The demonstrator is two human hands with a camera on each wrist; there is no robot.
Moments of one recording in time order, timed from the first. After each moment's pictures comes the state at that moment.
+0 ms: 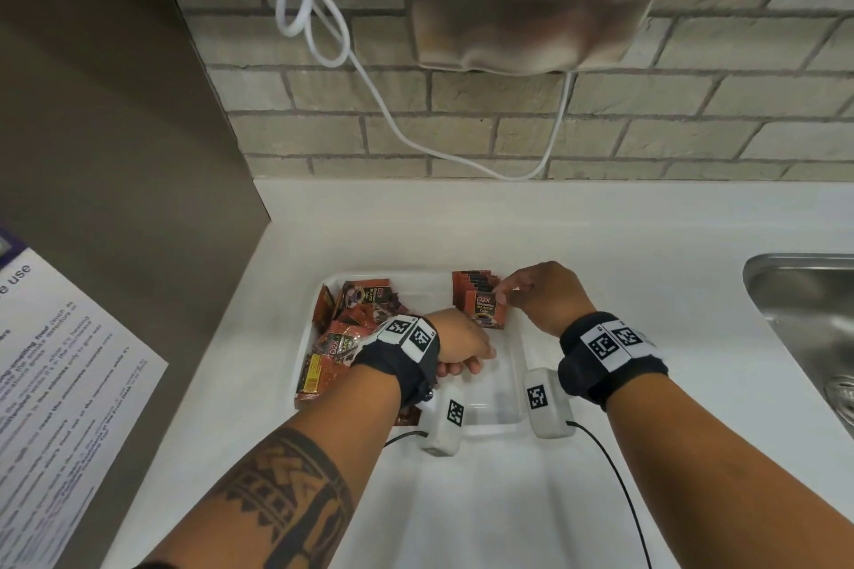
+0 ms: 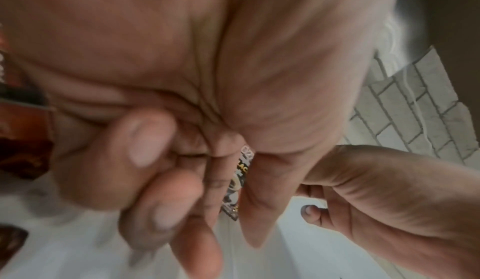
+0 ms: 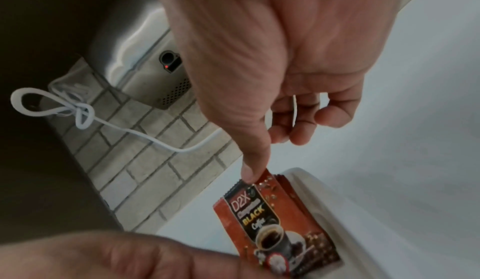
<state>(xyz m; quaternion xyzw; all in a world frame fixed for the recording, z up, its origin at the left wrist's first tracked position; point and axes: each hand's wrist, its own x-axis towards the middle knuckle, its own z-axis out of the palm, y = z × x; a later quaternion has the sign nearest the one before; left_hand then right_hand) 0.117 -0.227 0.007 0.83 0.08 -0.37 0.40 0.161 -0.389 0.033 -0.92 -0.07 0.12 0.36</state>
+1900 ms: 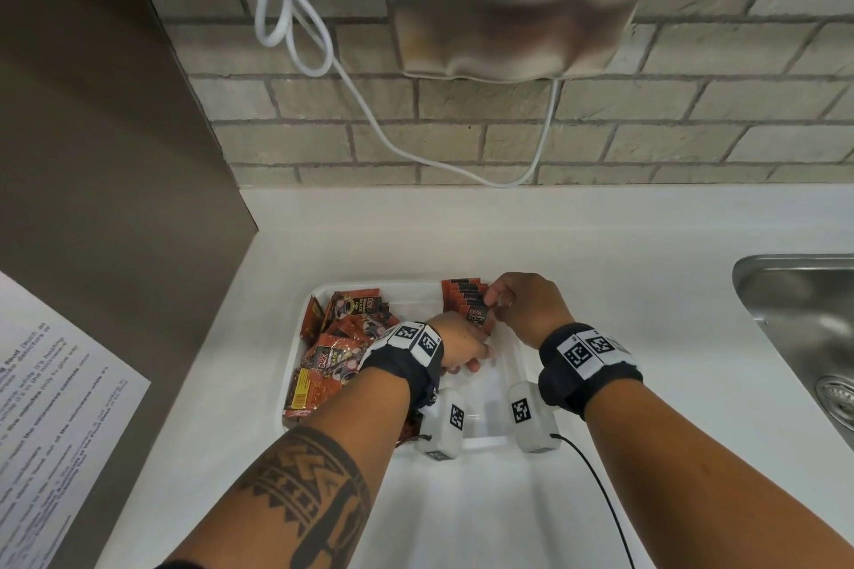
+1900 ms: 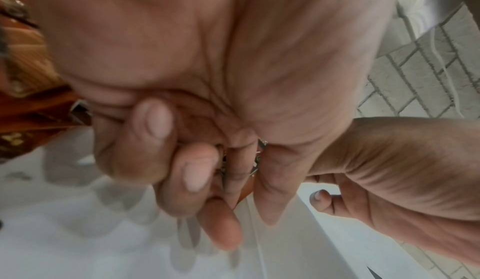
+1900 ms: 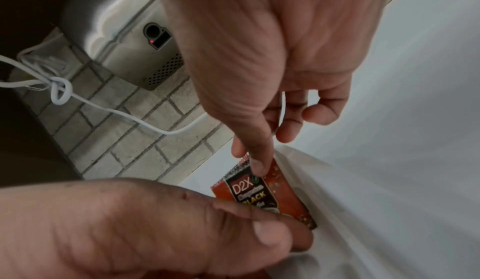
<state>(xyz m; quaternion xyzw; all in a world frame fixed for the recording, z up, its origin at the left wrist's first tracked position) 0.134 -0.239 -0.003 0.86 0.06 -0.35 0.36 0.165 -0.382 0.017 -0.94 -0.07 0.10 0.33</state>
